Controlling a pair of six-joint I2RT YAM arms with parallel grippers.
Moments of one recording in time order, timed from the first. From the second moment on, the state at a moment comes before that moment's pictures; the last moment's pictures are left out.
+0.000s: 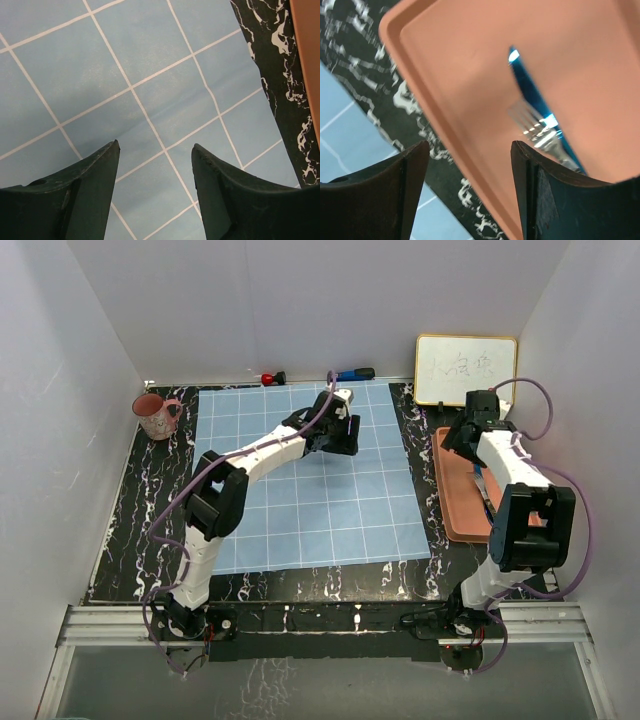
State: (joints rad) left arm -0.67 2.17 1.78 -0.35 0.02 -0.37; right arm -0.09 1.63 1.26 -0.54 0.28 0.42
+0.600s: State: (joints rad) left arm -0.65 2.17 1.70 -0.37 -0.02 -0.36; right arm -0.06 1.64 1.16 -0.49 0.00 0.39
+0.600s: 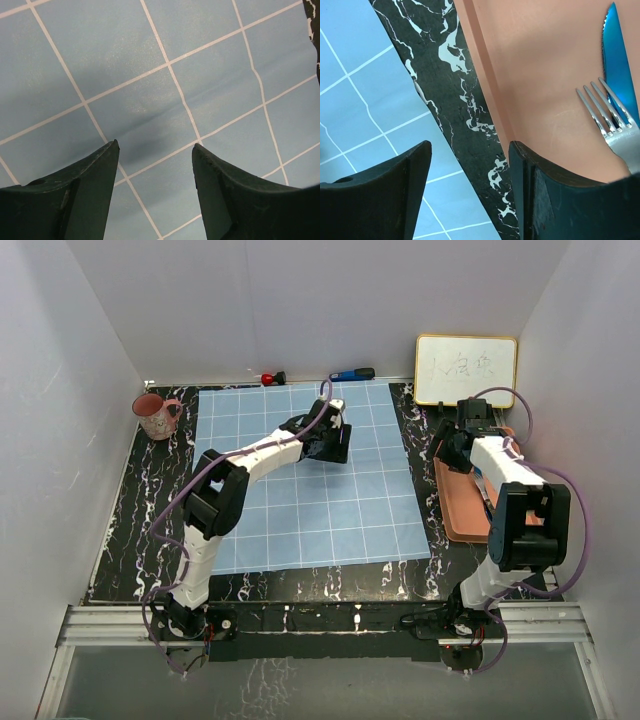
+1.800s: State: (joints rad) left arm -0.65 2.15 1.60 -0.39 -0.12 -0.36; right arm -0.03 1.78 1.16 -0.44 0.07 0.31
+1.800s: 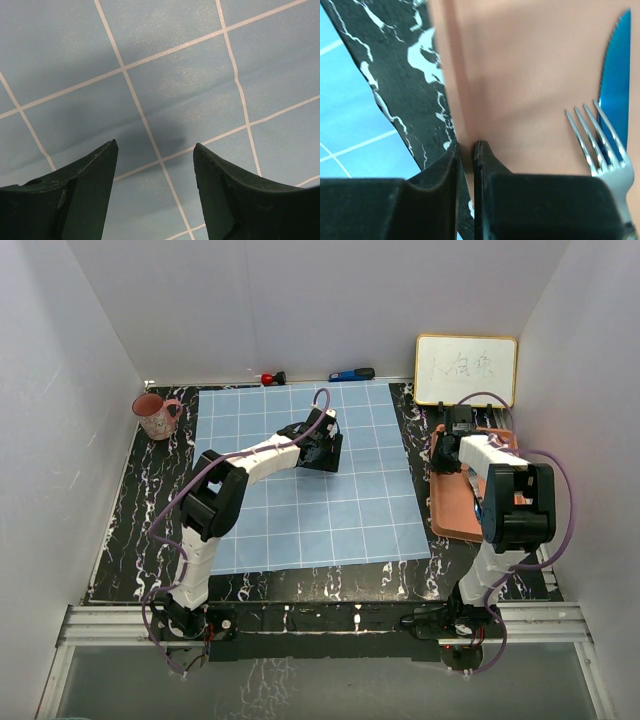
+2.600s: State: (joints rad) left arm -0.65 2.15 1.60 -0.40 -0.15 -0.35; right arm -0.01 1.80 1.17 -0.39 0.09 0.28
